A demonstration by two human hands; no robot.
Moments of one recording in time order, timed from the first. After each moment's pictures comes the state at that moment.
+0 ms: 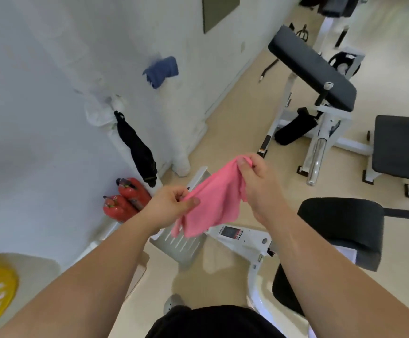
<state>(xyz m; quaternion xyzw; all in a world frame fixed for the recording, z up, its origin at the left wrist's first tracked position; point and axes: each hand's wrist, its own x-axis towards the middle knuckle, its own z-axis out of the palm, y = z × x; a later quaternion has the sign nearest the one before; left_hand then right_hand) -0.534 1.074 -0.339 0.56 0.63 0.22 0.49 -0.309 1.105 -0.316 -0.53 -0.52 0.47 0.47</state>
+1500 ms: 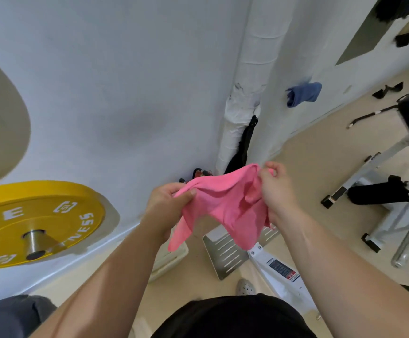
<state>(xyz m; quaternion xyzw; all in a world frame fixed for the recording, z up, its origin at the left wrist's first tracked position) -0.840 0.956 -0.326 0.24 0.67 0.57 0.42 -0.663 1.091 -0.294 -0.59 -0.49 0.54 0.34</state>
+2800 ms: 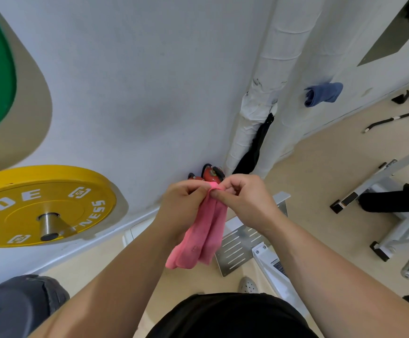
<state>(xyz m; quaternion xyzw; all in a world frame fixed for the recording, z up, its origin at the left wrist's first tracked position) -0.824 0.935 -0.304 0.24 0.64 0.59 0.42 -0.698 1.039 -0.295 -0.36 -0.74 0.54 0.18</state>
